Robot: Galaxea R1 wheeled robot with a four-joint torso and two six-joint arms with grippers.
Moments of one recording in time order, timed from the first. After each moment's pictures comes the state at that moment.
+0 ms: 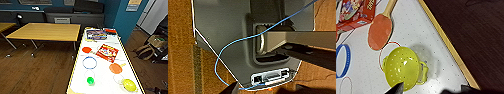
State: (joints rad) left arm 1.43 2.92 -2.53 -0.09 -0.05 0.11; right arm -0.63 1.78 -1.44 -0.05 -0.07 0.78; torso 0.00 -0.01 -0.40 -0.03
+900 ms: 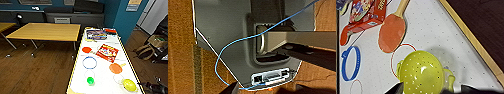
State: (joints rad) left arm 1.43 2.92 -2.53 -0.10 -0.05 0.11; right arm -0.58 1.88 -1.49 -0.03 -0.08 0.79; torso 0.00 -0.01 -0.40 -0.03
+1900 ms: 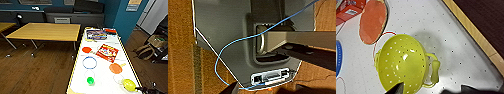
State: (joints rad) left arm 1.43 2.92 -2.53 -0.10 -0.05 0.11; right arm -0.67 1.98 -1.60 -0.03 -0.07 0.79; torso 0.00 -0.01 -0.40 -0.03
